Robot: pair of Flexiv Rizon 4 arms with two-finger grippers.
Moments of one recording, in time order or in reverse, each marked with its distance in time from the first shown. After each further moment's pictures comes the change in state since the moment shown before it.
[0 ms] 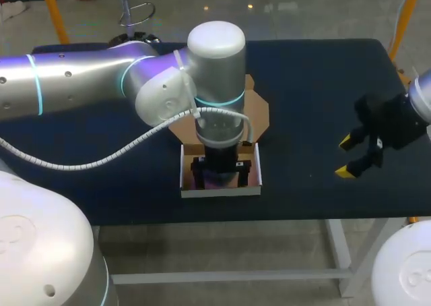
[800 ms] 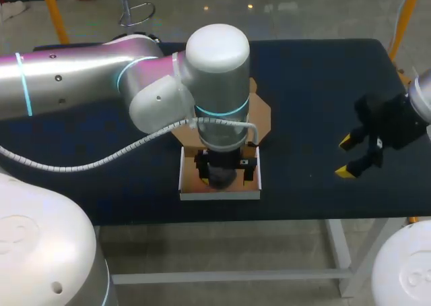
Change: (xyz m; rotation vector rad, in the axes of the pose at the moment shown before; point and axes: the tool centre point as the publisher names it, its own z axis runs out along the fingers) left arm 0.013 -0.003 -0.035 0.175 0.023 0.144; right arm 0.000 0.000 0.000 0.000 0.000 0.000
